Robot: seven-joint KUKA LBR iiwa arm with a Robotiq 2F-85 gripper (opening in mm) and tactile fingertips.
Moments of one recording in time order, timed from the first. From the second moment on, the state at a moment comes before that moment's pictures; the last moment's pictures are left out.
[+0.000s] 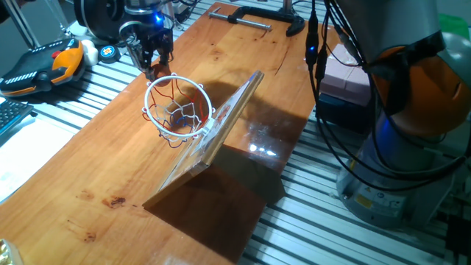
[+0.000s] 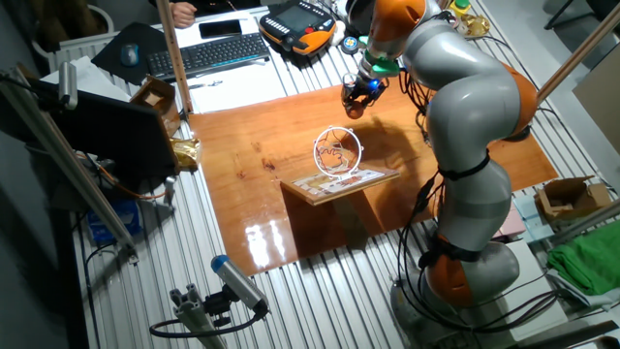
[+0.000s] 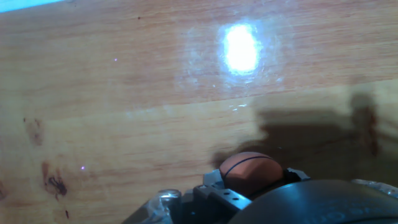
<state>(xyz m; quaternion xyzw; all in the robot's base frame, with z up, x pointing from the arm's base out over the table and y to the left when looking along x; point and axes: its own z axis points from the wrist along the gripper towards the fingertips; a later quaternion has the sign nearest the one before) 0.622 0.016 0.187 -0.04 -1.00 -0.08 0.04</state>
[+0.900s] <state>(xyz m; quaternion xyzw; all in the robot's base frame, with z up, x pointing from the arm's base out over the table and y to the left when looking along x) 0.623 0.016 0.186 -0.01 -1.00 -0.01 0.01</state>
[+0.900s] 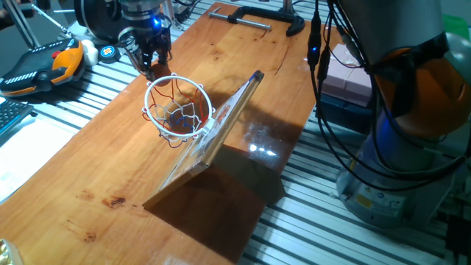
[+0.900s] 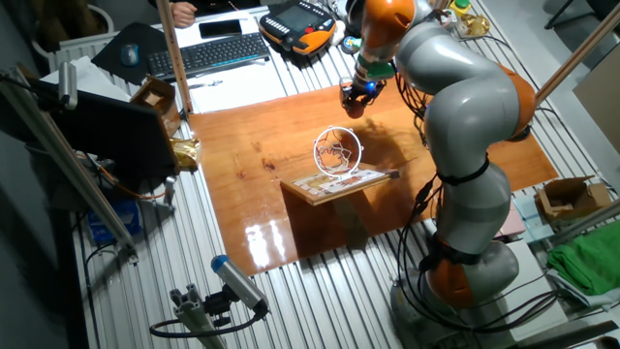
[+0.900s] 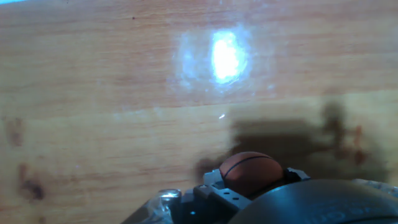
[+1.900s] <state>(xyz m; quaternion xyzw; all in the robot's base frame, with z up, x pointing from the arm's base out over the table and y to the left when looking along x) 0.619 0.023 0.191 0.04 -1.00 -0.04 0.02</state>
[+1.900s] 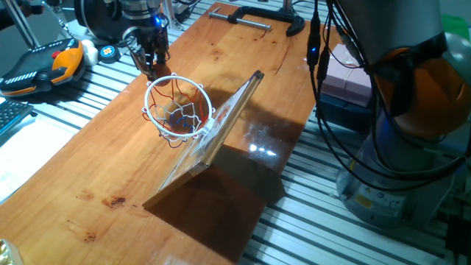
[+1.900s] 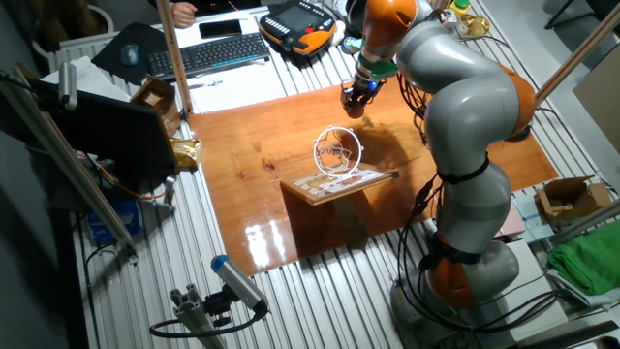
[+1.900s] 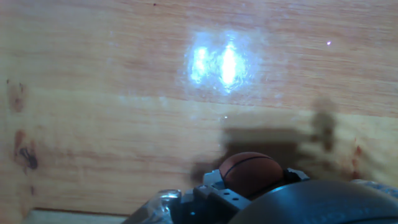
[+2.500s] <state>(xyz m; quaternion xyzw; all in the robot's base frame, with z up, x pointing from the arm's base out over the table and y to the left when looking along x) 0.579 0.070 0.253 -0.01 -1.00 -0.04 0.06</state>
